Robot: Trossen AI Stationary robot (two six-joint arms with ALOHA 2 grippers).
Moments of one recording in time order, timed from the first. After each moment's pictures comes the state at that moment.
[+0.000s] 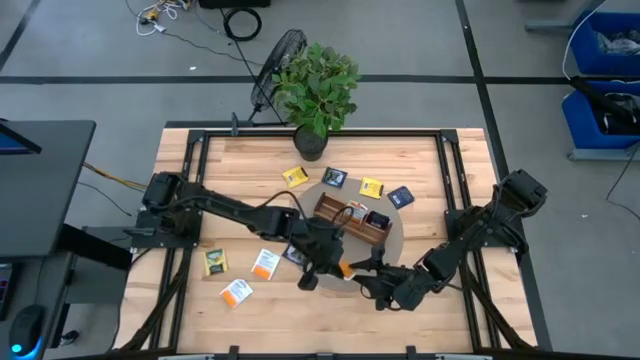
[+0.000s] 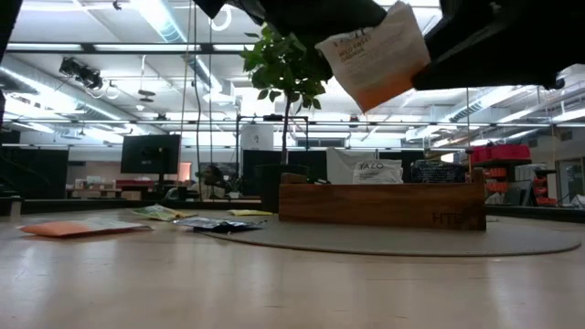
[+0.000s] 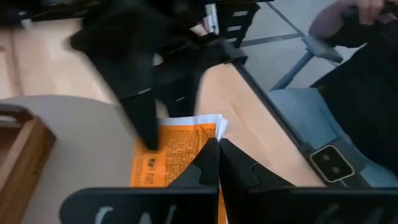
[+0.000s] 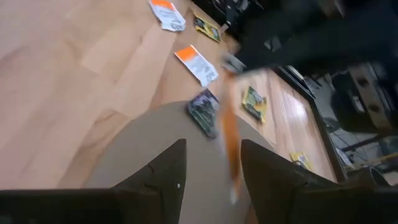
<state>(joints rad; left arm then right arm) -0.20 1.85 1.32 -0.03 0.34 0.01 0.70 1.62 0.77 0.22 0.79 -0.22</state>
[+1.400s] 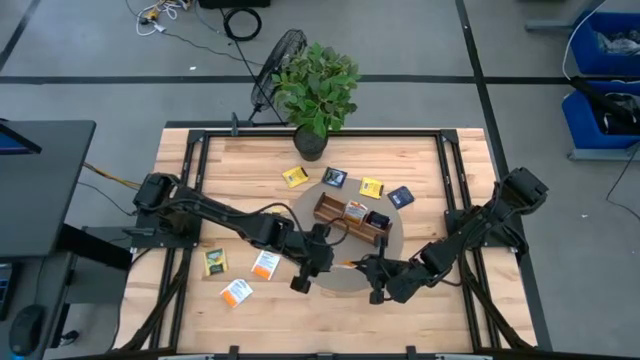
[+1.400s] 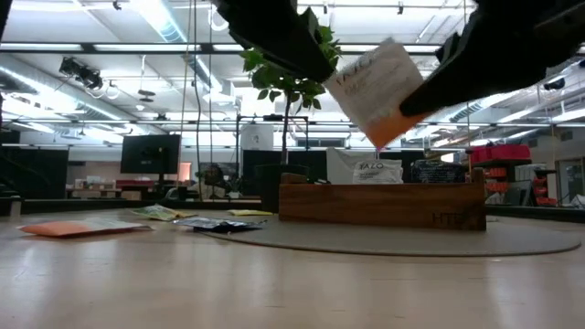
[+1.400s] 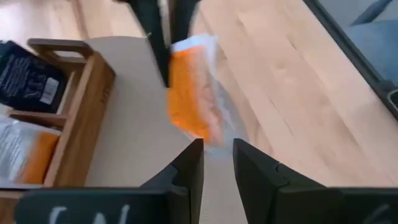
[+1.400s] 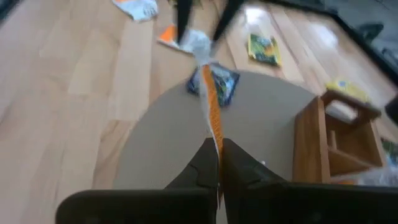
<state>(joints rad) -0.28 1.80 1.32 -0.30 -0.01 0.10 0.64 1.60 0.77 0.08 0.71 0.29</state>
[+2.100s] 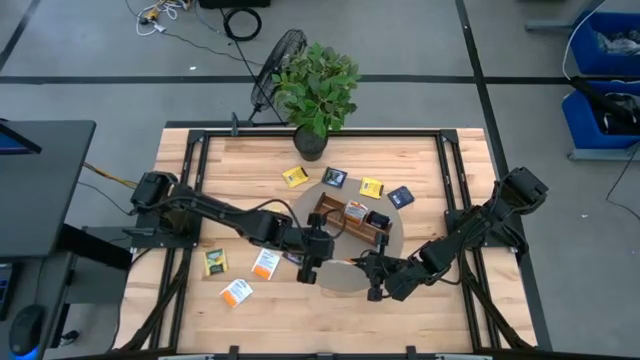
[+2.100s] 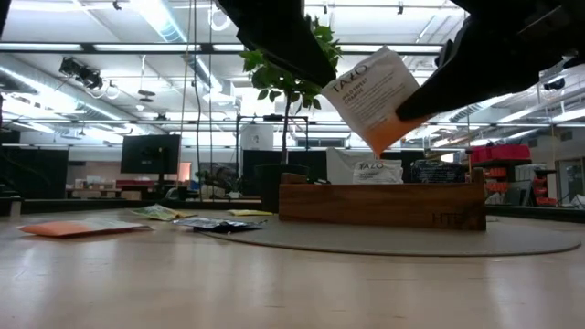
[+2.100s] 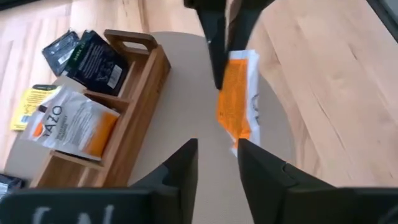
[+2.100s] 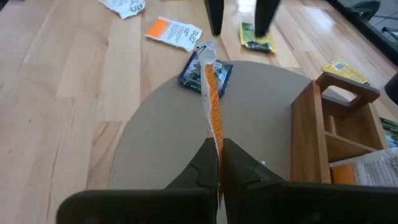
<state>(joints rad) -0.27 1.78 1.32 -0.31 -0.18 0.04 0.63 1.60 0.77 0.06 0.71 0.36</state>
